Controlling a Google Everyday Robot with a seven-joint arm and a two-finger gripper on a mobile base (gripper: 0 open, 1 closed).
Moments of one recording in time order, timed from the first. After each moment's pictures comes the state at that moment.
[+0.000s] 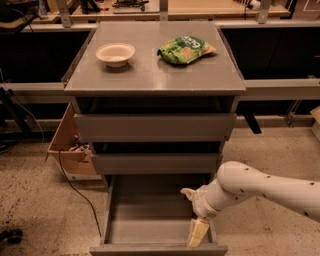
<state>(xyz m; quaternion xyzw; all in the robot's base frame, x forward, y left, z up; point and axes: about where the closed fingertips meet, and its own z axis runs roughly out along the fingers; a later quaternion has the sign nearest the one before) 0.437 -0.091 0.508 -0.67 0.69 0.21 0.18</state>
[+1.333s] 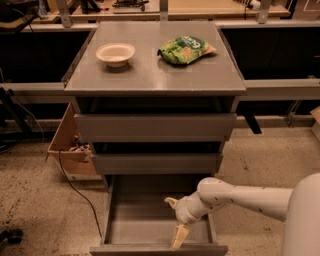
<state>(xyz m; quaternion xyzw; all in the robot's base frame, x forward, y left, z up) 0.473 -0.038 0.368 -0.69 0.65 0.25 0.21</state>
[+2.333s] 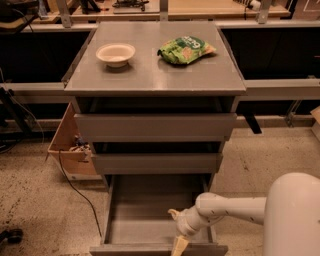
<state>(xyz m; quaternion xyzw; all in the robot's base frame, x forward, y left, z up) 0.461 -0.048 0.286 -0.66 0.68 0.25 0.19</state>
